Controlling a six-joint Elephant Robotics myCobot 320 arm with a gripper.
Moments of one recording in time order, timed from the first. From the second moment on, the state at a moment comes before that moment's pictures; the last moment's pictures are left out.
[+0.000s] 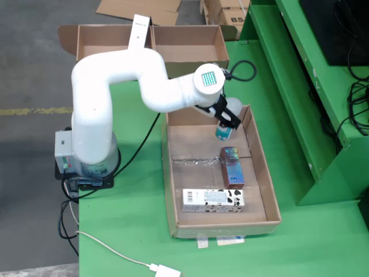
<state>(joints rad) 0.03 -0.10 -1.30 0.11 2.01 -0.80</state>
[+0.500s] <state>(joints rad) -0.20 -0.10 -1.30 0.11 2.01 -0.80</state>
